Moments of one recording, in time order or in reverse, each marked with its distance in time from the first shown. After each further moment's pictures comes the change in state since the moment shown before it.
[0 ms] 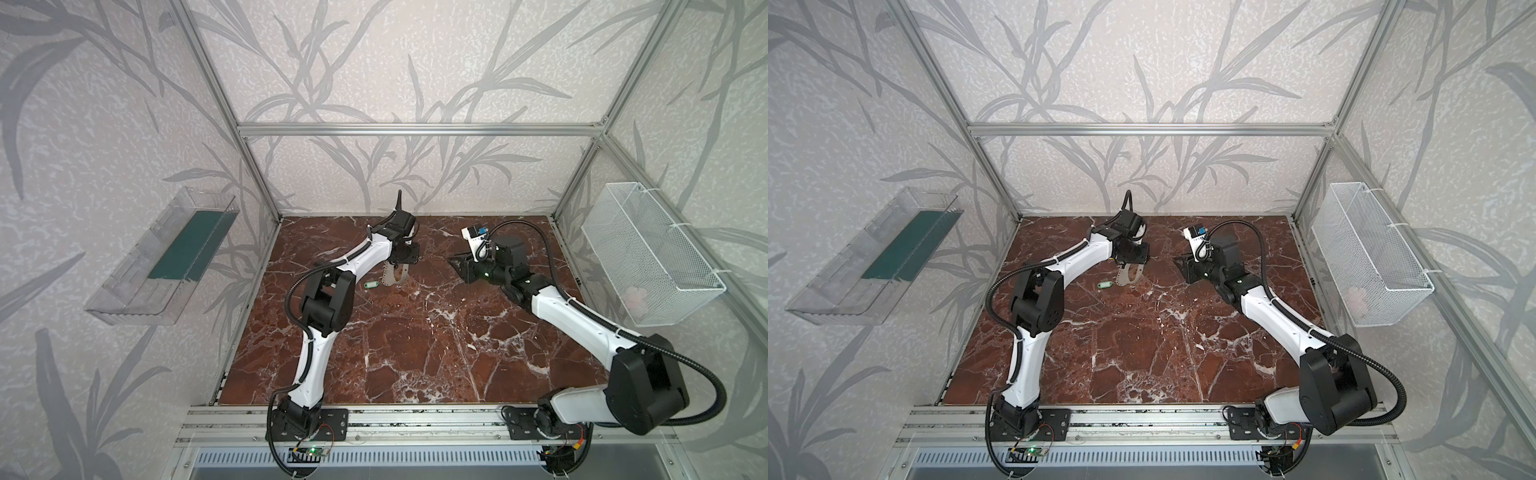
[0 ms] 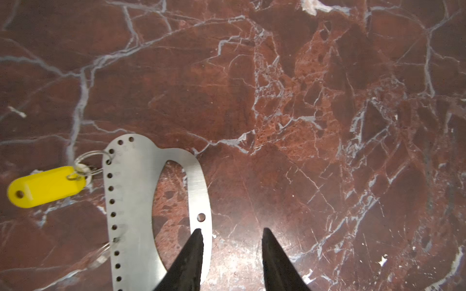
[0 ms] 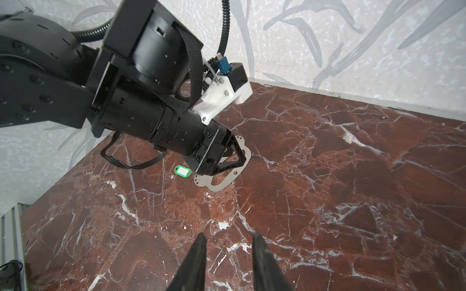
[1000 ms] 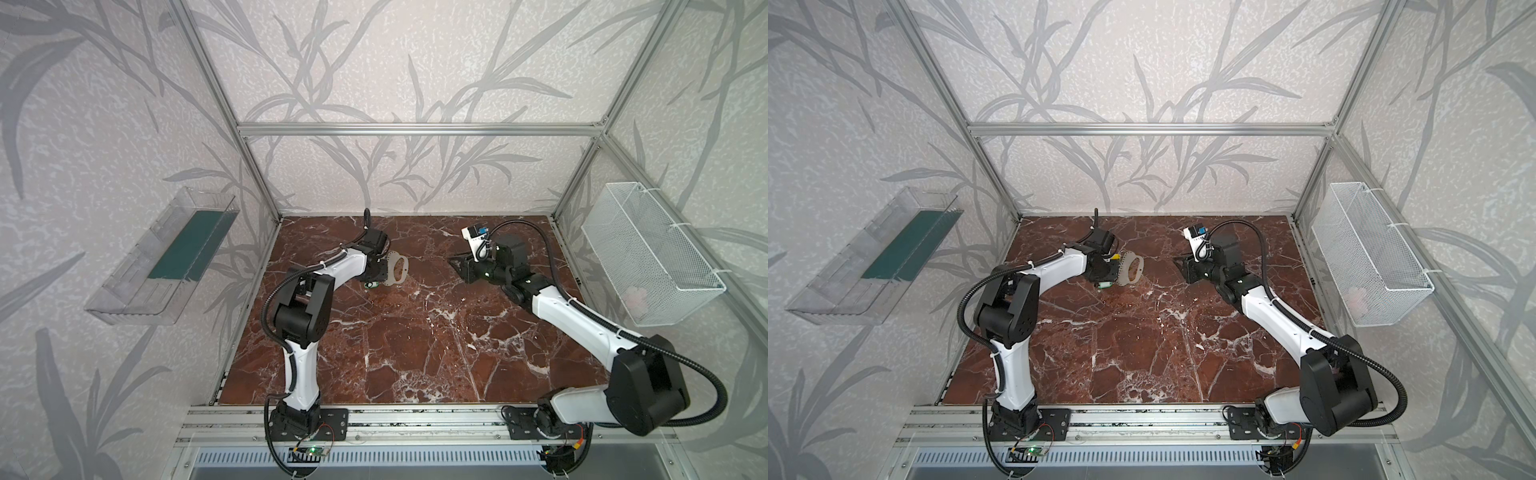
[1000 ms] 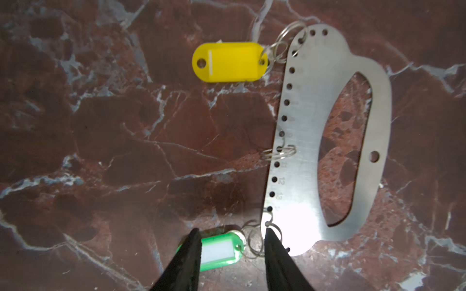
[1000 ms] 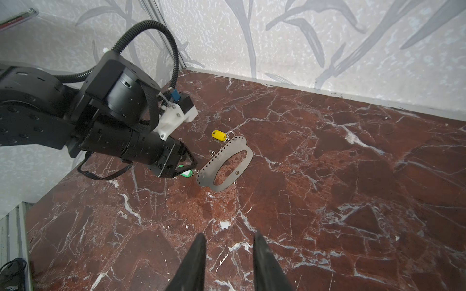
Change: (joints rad) left arm 0.129 -0.208 -0.443 0.076 -0.196 -0.032; right arm 0.000 -0.003 0.000 -0.002 -0.010 0.001
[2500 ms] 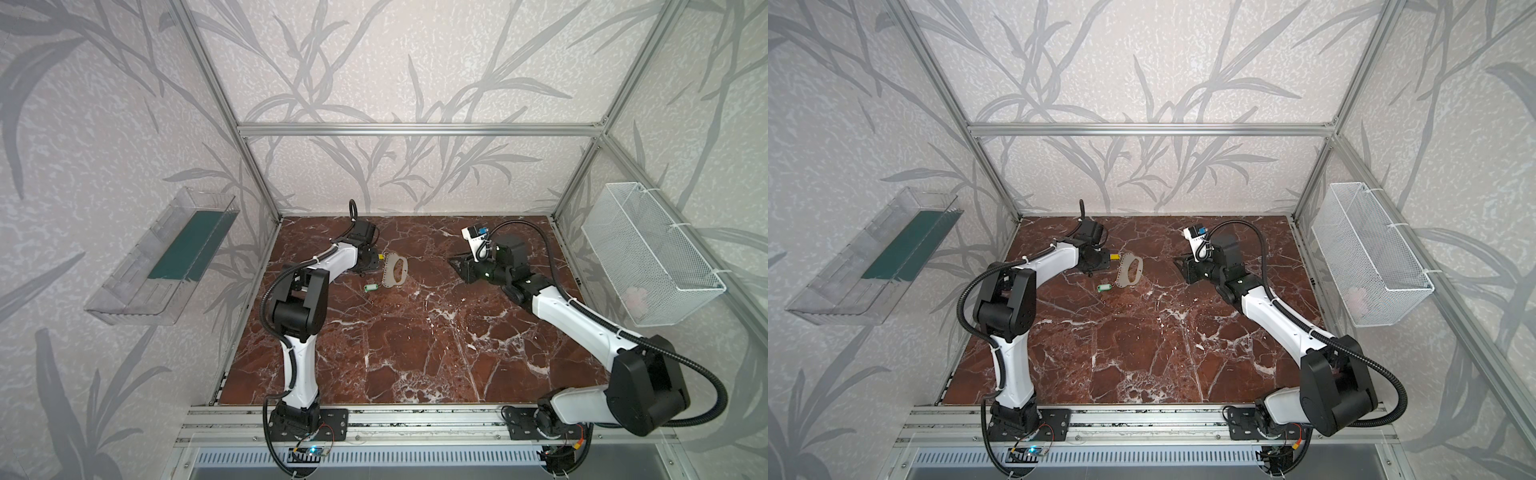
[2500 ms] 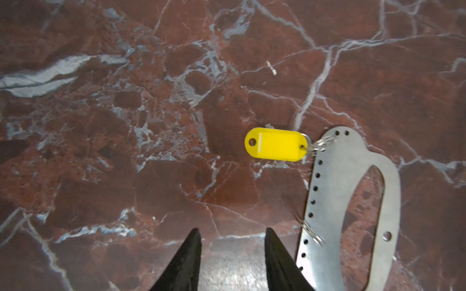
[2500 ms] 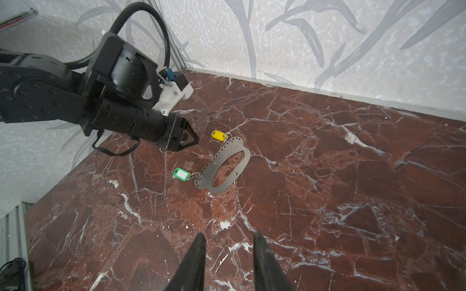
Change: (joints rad) left arm 0.087 0.069 0.103 0.063 -0.022 -0.016; right arm 0.000 0.000 0.000 0.000 0.001 0.000
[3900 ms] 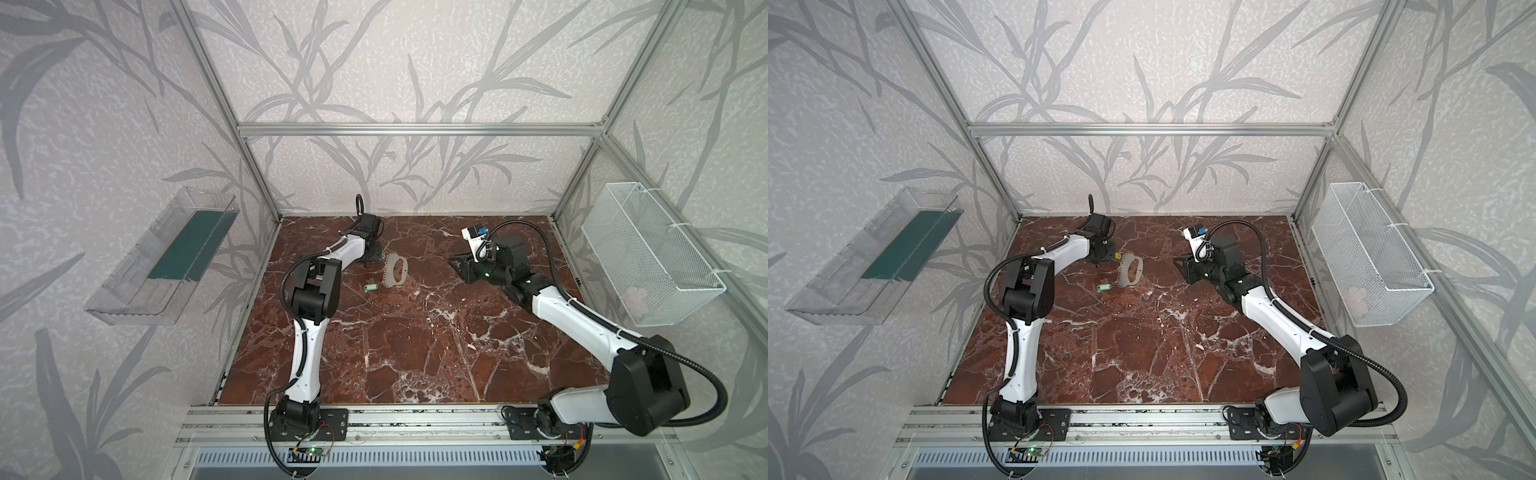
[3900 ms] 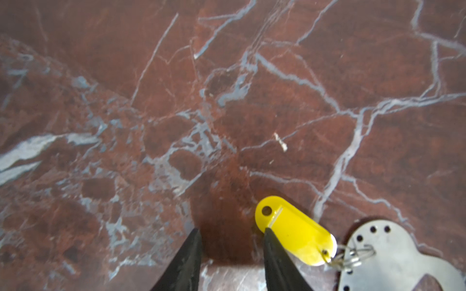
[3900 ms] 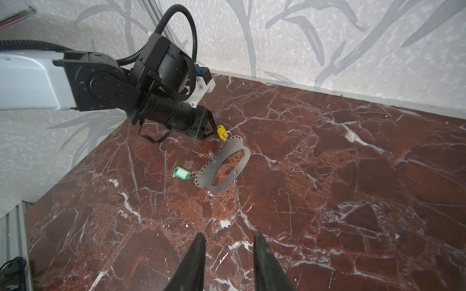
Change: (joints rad) left arm 0.003 0.234 0.279 -0.034 -0.049 0.044; right arm 0.000 0.000 0.000 -0.007 0.000 0.000
